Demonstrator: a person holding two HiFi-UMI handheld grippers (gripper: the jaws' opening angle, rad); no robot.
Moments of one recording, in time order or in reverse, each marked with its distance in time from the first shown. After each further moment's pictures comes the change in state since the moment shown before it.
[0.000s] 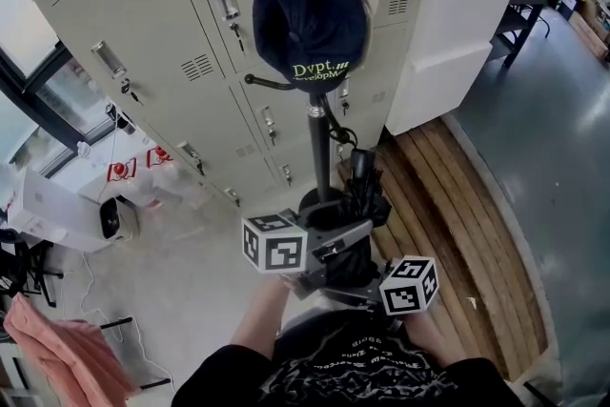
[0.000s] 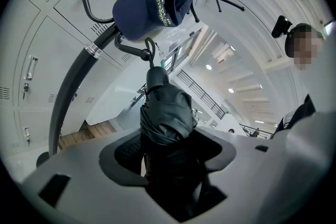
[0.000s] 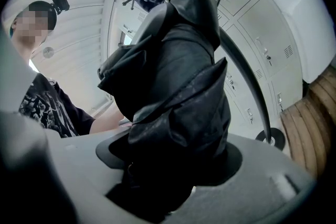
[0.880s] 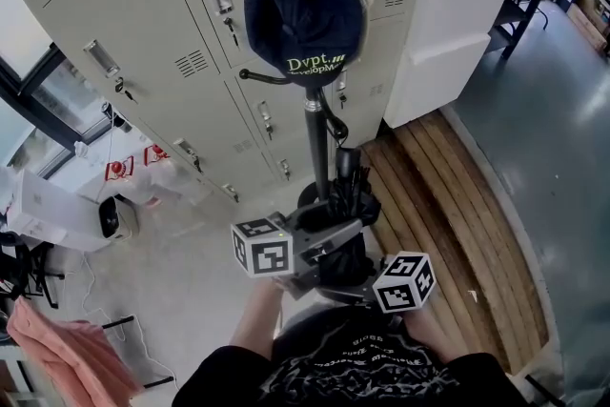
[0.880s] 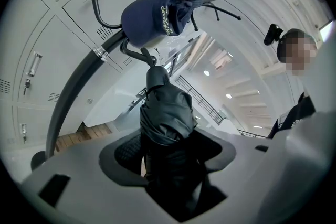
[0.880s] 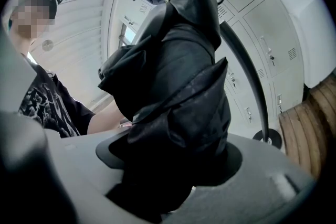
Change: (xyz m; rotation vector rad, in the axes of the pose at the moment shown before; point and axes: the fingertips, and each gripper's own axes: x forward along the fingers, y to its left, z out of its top) left arm -0.015 0.004 -0.002 -0.016 -0.065 -0.029; right arm 0.008 -0.002 -0.010 -0.040 0.070 -0.013
